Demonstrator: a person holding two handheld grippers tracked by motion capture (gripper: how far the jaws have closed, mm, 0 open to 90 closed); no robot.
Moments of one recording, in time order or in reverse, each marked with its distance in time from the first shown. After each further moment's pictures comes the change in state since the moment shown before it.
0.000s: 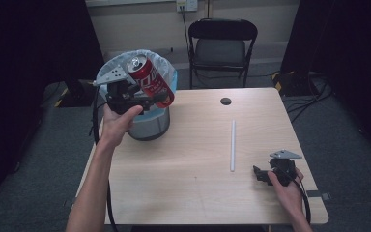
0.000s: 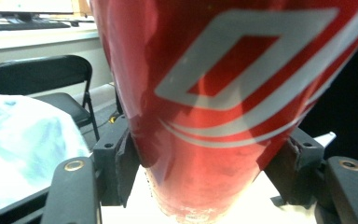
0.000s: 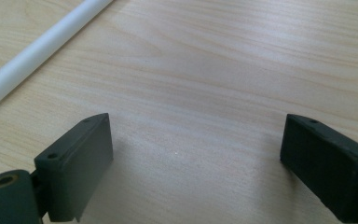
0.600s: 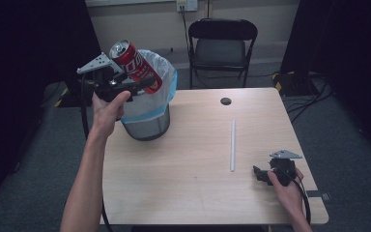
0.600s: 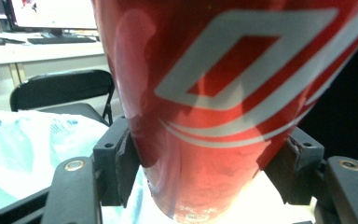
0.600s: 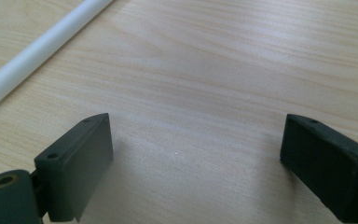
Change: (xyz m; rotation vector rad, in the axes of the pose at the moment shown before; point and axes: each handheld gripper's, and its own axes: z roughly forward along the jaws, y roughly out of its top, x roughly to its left) left arm 0.028 0.018 -0.015 -0.062 0.073 -0.025; right arm 0.000 0.000 0.000 0.000 0.000 0.000
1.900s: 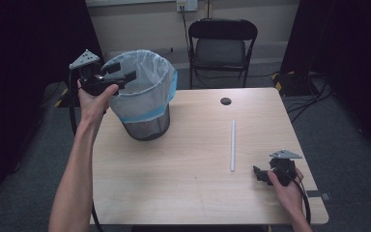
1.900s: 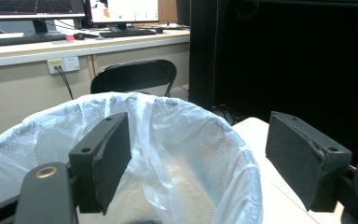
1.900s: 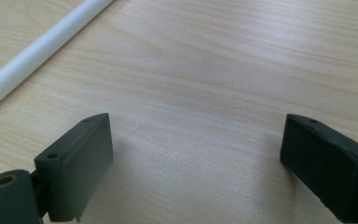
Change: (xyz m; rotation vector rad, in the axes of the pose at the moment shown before) left arm 0.046 -0.008 -0.015 0.048 0.225 0.017; right arm 0.000 0.000 0.000 0.000 0.000 0.001
